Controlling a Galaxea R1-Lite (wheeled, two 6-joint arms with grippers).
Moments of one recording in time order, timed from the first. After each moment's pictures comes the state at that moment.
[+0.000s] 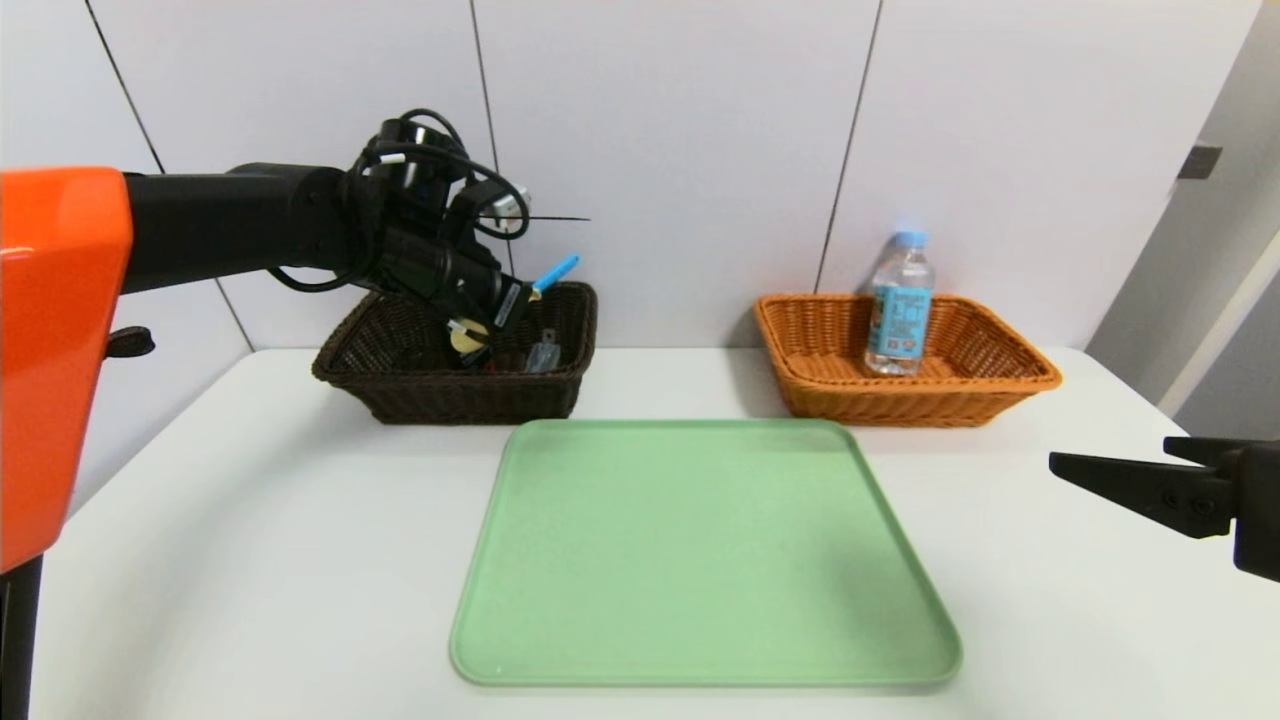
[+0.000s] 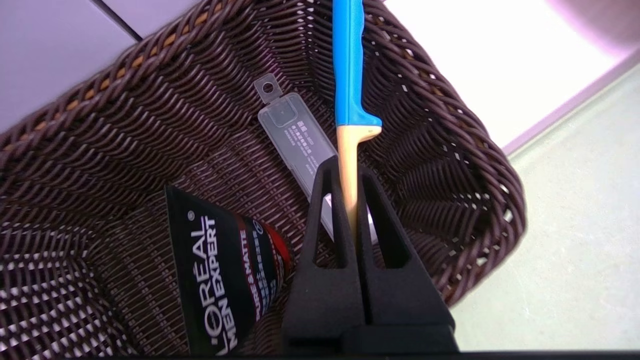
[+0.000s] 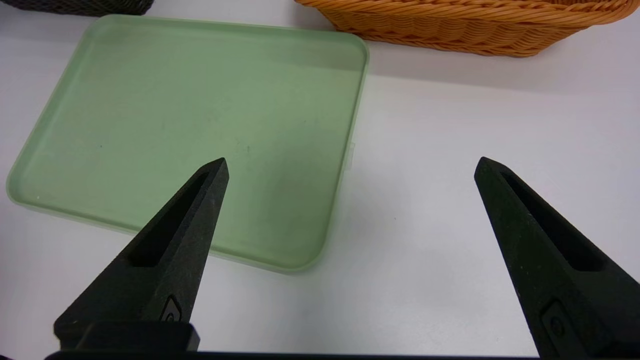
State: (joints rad) left arm -0.29 2.13 -1.95 0.42 -0.19 0.26; right arm 0.36 1.06 -0.82 0.23 -0.06 0.16
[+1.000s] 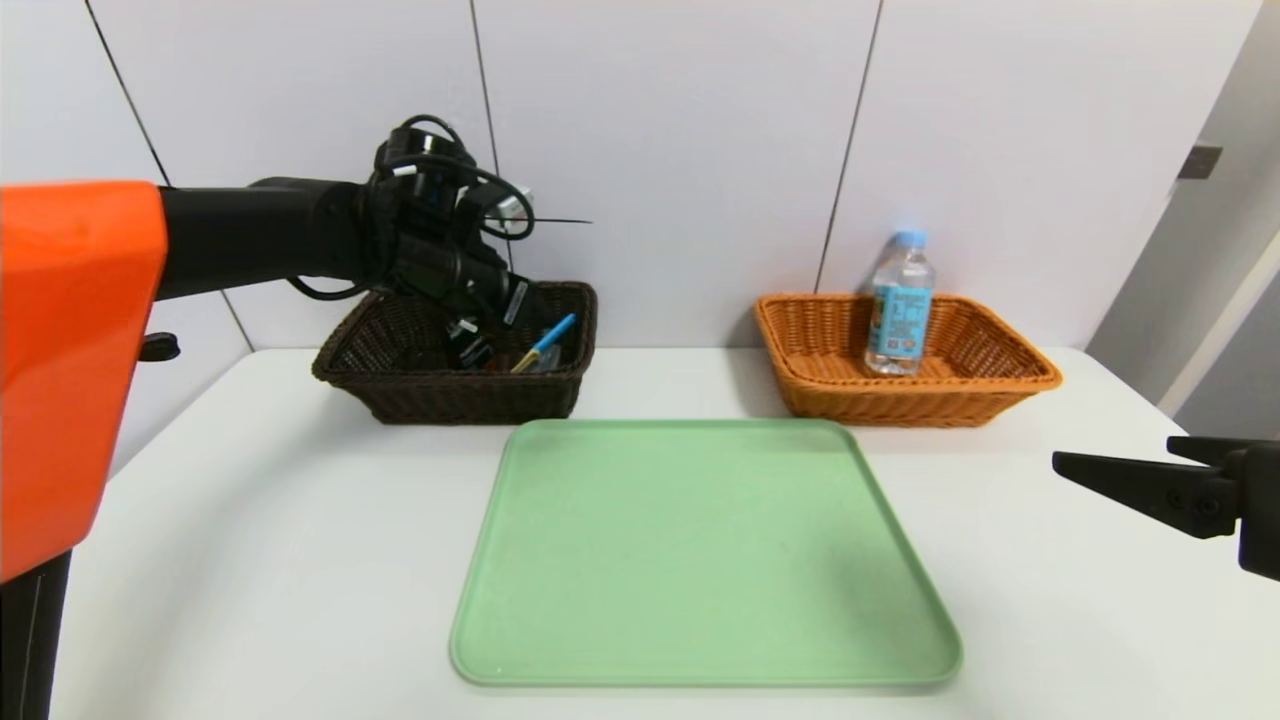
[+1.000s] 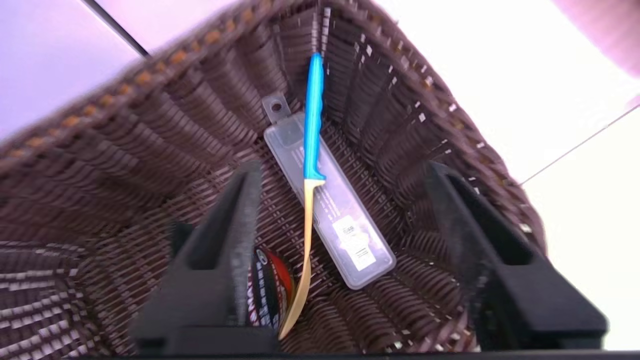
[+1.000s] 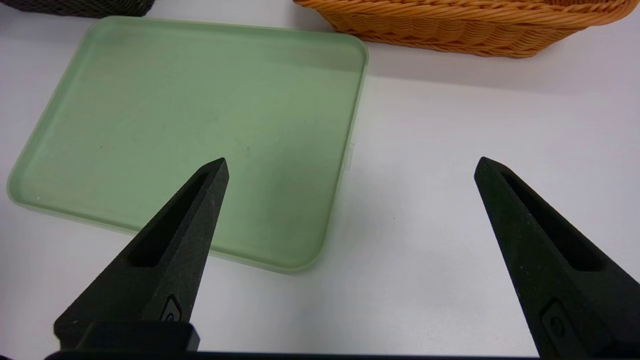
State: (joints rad) left arm -0.29 2.15 -1.96 0.36 -0.19 0.22; right arm 0.36 1.05 -0.83 0.23 -0.07 0.16
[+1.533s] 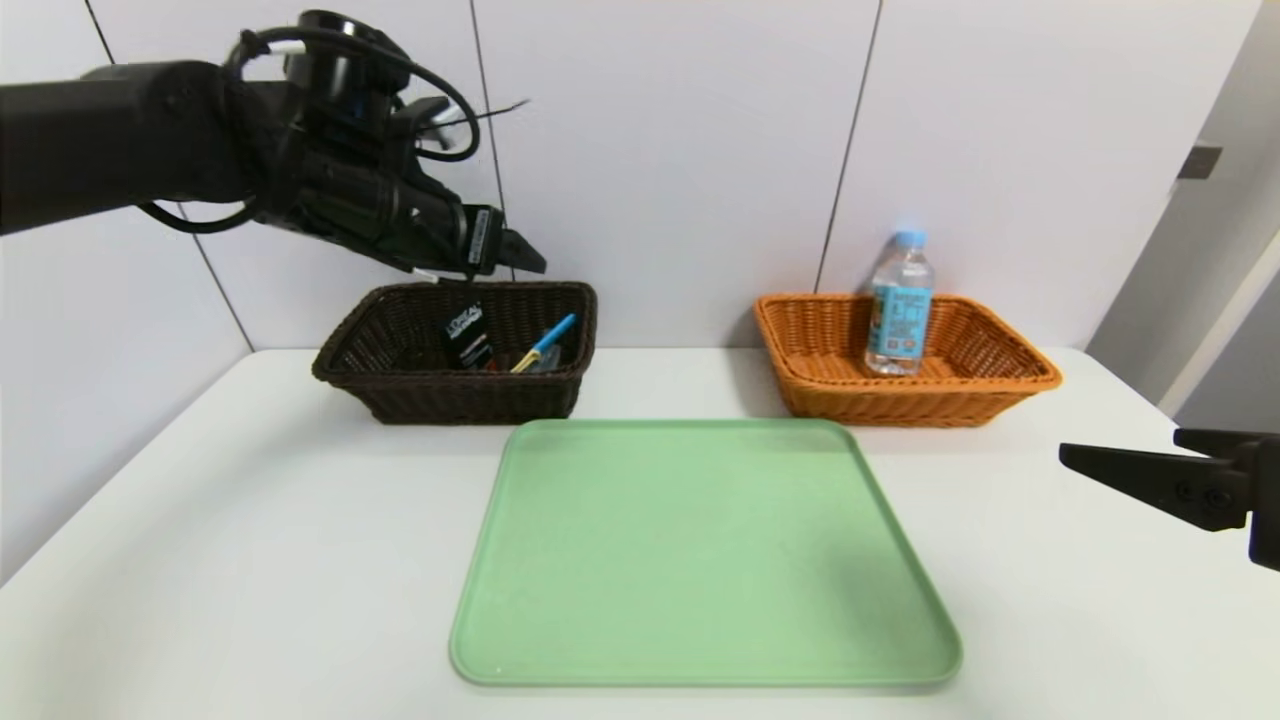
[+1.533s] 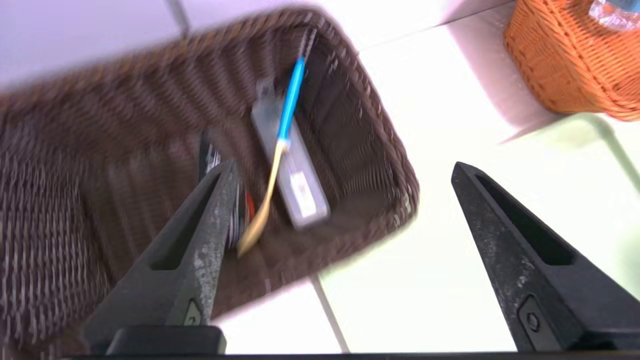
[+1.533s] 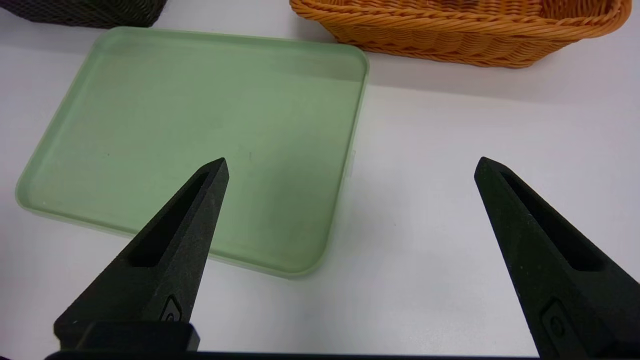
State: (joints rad) left arm -0.30 1.94 -1.96 0.53 -0.15 -0.05; right arm 0.36 1.04 -0.84 0.23 -0.07 0.16
